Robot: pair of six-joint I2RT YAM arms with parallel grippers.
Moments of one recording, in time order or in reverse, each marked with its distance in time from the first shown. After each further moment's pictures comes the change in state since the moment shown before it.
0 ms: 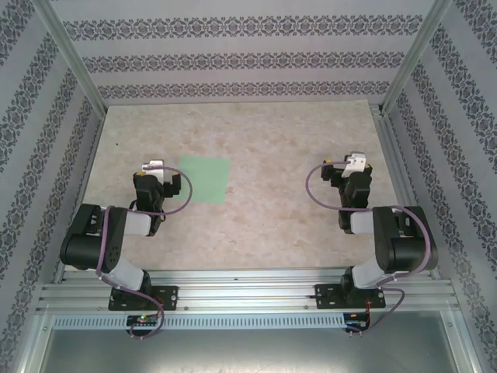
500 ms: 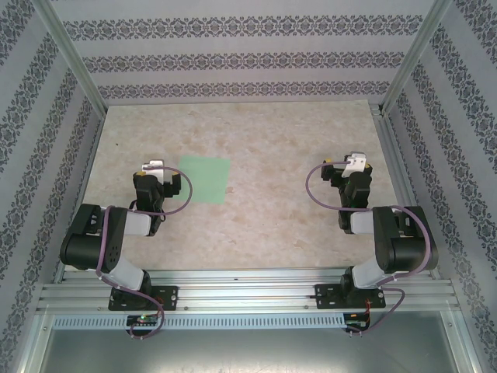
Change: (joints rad) left arm 0.000 0.000 0.000 0.000 0.000 0.000; right arm 0.000 0.000 0.000 0.000 0.000 0.000
